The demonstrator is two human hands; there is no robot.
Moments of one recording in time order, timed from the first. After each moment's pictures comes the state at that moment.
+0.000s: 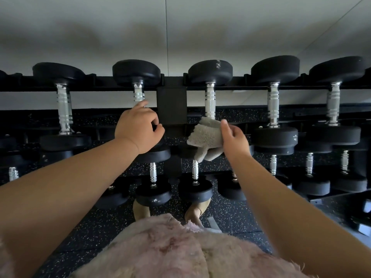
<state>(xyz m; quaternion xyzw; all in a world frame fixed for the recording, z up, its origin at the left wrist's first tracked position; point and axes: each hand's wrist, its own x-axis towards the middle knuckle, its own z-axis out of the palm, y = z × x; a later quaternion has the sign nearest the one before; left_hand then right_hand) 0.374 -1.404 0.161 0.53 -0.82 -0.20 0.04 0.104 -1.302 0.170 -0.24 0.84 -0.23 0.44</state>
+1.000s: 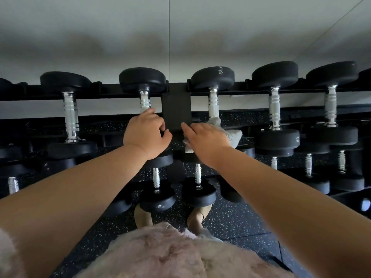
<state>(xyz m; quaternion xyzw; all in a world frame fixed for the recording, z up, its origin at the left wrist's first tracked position) 0.376 -1.403 0.161 0.52 -0.83 -0.21 0.05 0.168 -1.337 0.176 -0.78 0.60 0.12 0.11</state>
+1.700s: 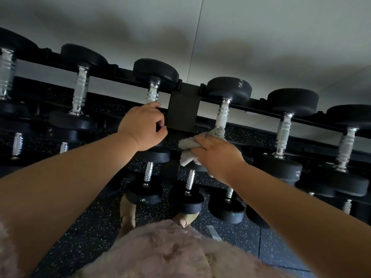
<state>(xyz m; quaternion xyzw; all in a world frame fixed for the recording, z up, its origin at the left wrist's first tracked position) 0.374 -1.402 0.163 0.55 -0.80 -0.22 0.03 0.107 -1.331 0.189 -0.88 0.43 0.14 0.10</state>
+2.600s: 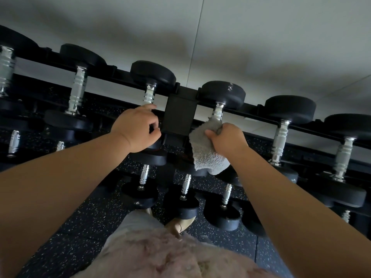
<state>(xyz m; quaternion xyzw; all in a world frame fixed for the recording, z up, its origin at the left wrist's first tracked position) 0.372 -1.402 0.169 0.57 -0.79 -0.23 0.03 0.082 -1.396 0.169 -0.55 0.76 0.02 0.34</state>
